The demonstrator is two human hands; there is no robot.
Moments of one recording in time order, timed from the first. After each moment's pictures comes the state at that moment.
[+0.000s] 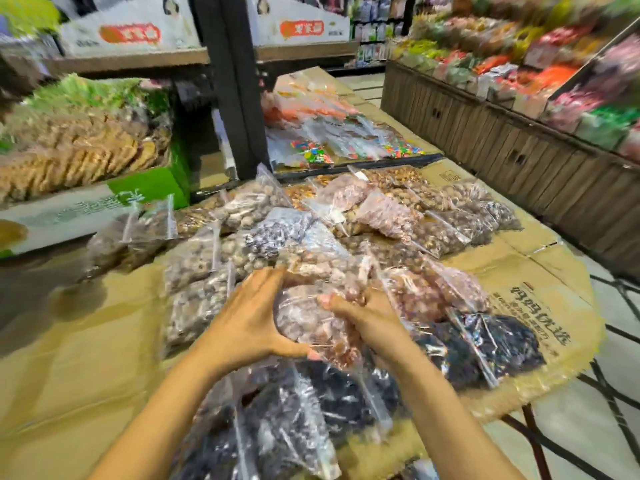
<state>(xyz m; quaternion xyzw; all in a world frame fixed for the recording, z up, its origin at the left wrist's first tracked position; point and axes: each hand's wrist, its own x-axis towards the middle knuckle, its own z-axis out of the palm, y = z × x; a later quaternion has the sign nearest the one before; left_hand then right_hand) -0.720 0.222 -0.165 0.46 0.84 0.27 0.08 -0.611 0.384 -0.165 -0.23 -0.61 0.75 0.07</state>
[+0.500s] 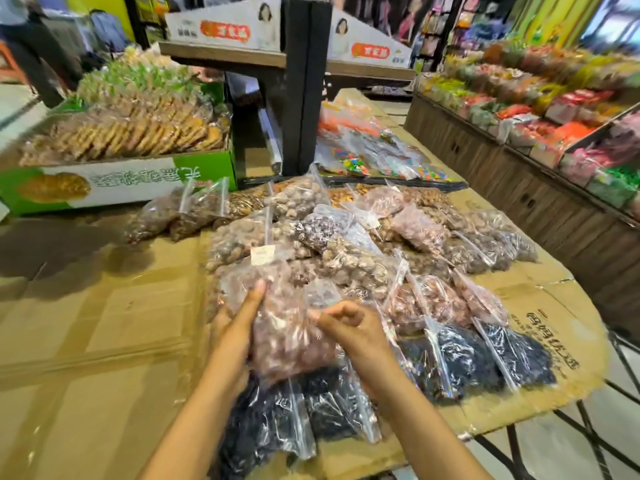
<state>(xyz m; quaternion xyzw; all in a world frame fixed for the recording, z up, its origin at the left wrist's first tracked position) -0.688 0.134 -0.205 -0.04 0.57 0.80 0.21 -0.610 0.280 -0.184 -0.18 -0.65 0.73 0.10</state>
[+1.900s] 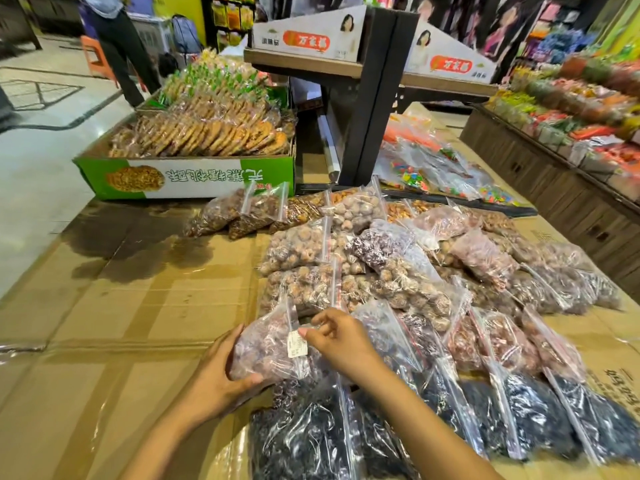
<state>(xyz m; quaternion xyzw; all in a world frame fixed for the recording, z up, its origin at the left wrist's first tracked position) -0.737 0.010 -0.306 0.15 0.85 0.47 0.16 -0.700 0.234 -0.222 -0.12 -0.85 0.50 -0.07</state>
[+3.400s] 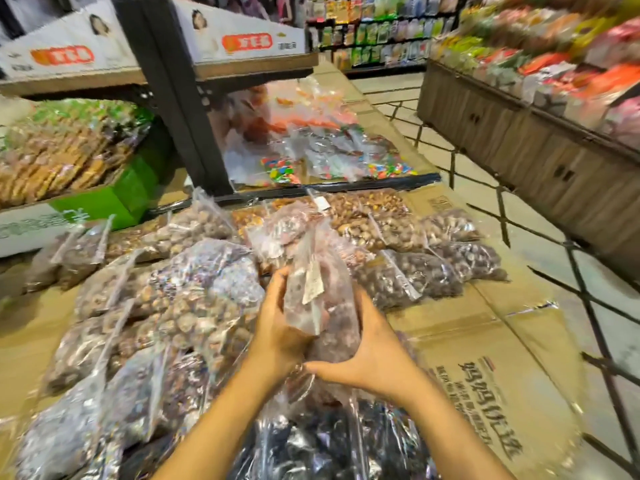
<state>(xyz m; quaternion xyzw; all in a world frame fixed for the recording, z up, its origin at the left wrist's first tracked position) -0.658 0.506 -0.153 0.20 0.61 0.76 0.12 -0.589 0.627 -0.167 -0.06 -0.82 0.57 0.03</state>
